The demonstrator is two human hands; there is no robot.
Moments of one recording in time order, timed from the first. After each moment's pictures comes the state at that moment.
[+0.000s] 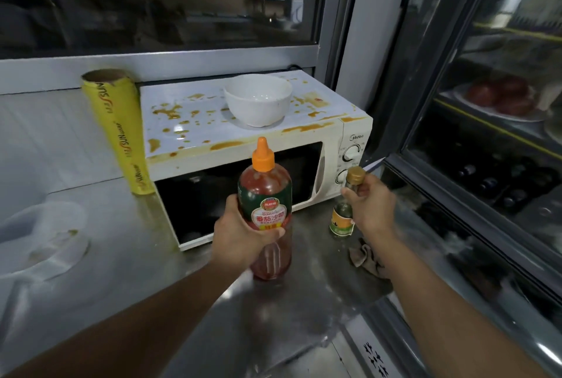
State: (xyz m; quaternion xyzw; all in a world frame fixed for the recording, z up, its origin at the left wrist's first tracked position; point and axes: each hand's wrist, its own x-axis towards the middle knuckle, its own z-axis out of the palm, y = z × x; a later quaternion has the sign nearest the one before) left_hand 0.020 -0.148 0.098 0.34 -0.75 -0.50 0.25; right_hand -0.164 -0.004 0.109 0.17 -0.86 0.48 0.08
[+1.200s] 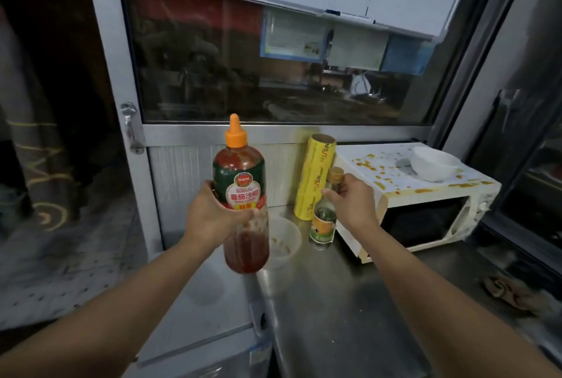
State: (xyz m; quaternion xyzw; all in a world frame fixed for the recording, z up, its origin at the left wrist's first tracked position) left_hand 0.469 -0.418 0.232 0.38 -0.72 -0.46 0.36; right_hand 0.265 -0.280 0.250 0.33 -0.84 0.43 0.06
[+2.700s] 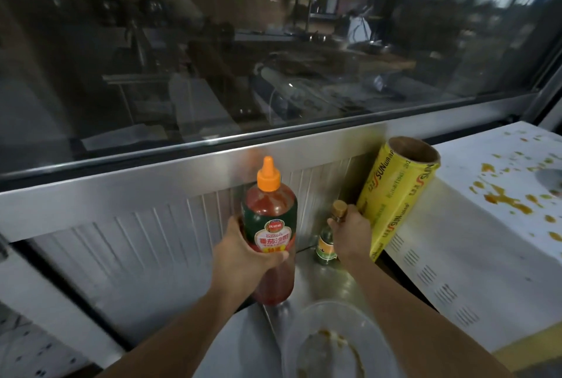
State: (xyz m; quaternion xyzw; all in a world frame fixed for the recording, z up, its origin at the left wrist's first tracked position) left_hand 0.262 -0.691 0.095 0.36 -0.73 -0.52 0.25; right_hand 0.091 -0.582 0.087 0.16 -0.94 0.31 0.04
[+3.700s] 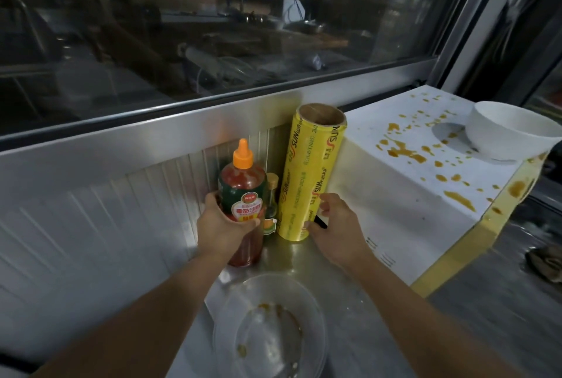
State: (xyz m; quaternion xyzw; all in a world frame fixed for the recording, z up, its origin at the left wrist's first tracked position) left_hand 0.173 -0.646 0.070 0.35 -0.77 -0.48 0.24; right_hand 0.093 -0.462 0.105 0.23 -0.91 0.34 0.00
